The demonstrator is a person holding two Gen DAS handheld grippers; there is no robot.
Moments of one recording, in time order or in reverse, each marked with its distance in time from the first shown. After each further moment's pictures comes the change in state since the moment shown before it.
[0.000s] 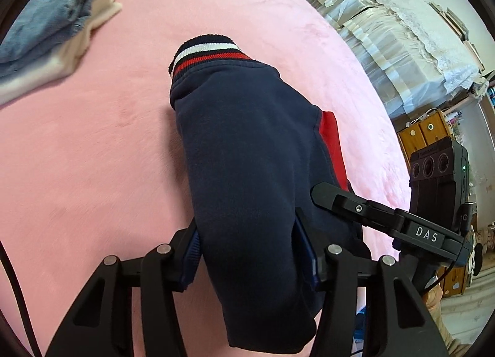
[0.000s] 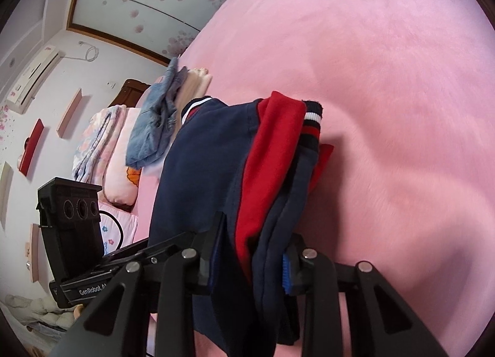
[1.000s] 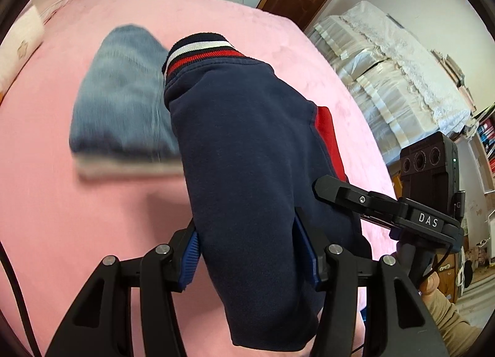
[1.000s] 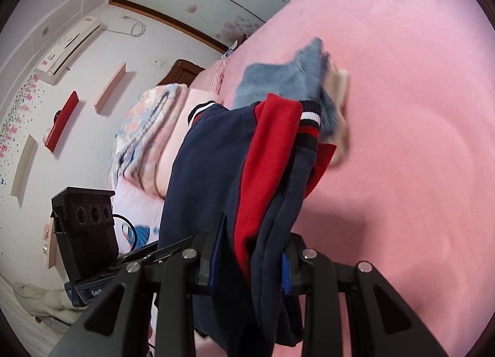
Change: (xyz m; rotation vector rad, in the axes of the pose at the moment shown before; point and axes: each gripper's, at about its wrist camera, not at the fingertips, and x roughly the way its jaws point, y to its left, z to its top) left arm -0.223 0.185 0.108 -0.018 -0.138 0.006; right arm 0.106 0.249 0.064 -0.119 0.026 0.156
